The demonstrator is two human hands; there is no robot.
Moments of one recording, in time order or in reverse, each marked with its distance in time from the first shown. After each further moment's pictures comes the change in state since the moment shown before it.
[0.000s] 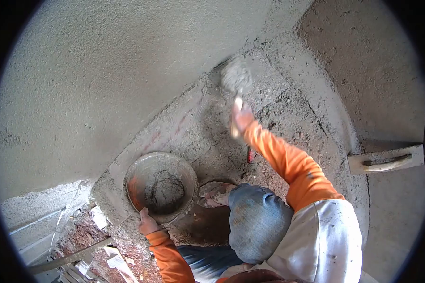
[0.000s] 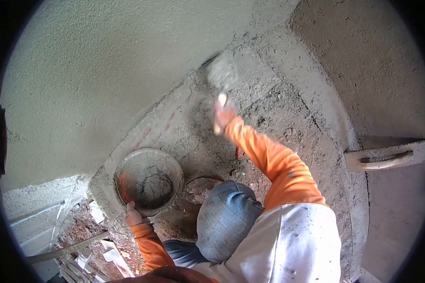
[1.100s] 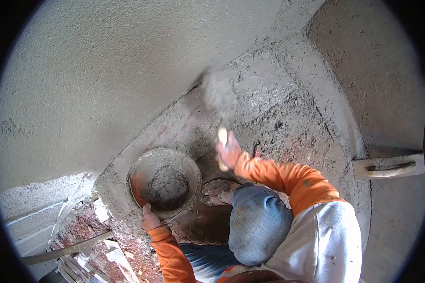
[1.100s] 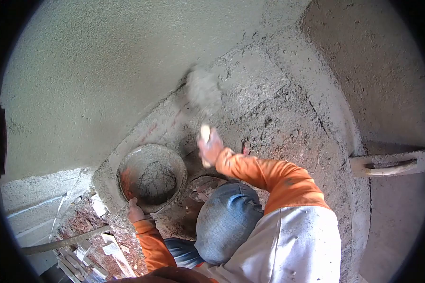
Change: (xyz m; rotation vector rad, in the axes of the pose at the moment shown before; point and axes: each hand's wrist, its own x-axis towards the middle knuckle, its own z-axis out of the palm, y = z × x) left_hand -0.002 -0.004 0.001 -0.301 -0.039 -0.085; right_hand -0.109 -0.032 0.042 0.252 -0.220 0.133
